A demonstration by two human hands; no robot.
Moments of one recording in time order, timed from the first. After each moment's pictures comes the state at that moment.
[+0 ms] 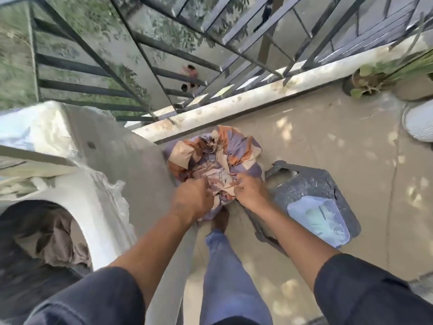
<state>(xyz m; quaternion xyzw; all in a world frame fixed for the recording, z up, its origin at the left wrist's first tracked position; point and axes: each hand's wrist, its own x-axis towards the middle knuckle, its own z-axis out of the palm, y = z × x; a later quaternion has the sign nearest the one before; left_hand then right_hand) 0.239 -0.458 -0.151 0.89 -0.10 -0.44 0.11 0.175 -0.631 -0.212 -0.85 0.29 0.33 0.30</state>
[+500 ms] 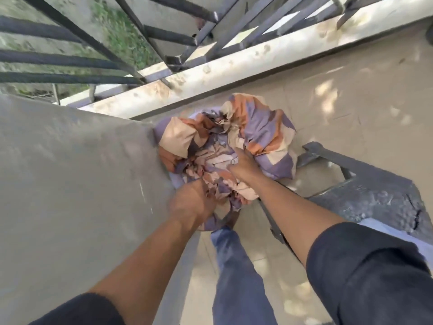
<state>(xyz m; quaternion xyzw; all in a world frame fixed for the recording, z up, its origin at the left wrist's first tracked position) 0.262 -0.461 -0.349 0.85 0.02 -0.52 0.07 0.260 -0.627 -0.484 -0.75 0.30 0.44 0.40</state>
